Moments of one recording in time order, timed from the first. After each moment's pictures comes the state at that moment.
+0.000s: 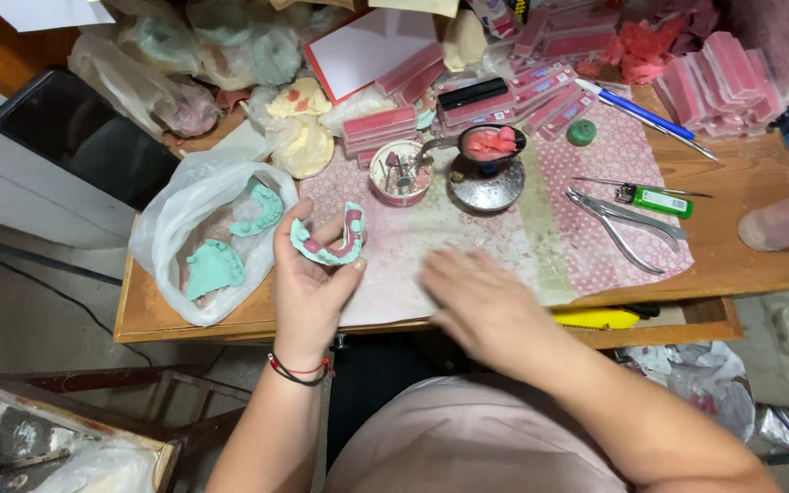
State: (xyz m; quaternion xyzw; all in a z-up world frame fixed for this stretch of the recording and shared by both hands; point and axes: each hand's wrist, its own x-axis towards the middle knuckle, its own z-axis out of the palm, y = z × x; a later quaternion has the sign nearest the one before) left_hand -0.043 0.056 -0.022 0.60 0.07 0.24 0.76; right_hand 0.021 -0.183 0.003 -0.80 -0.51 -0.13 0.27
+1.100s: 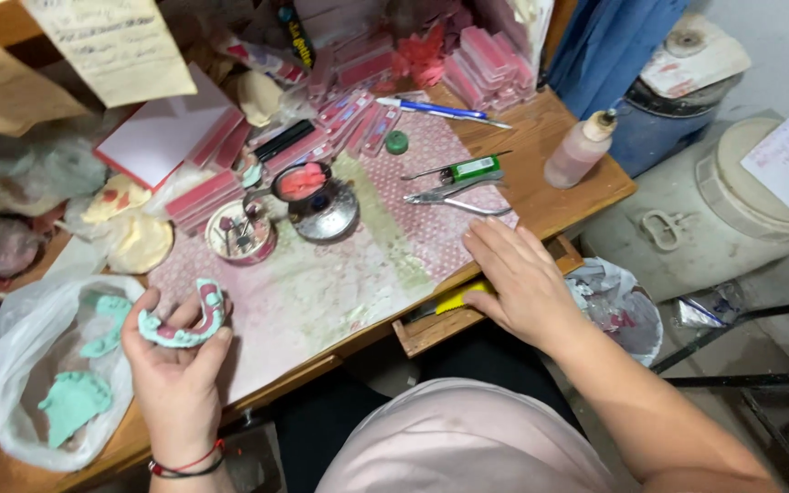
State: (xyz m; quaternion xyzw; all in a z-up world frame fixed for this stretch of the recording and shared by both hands) left_hand -0.044 0.037 0.016 0.69 0.10 0.21 0.69; right_hand 0.039 -0.368 -0.030 -0.92 -0.32 -0.19 0.13
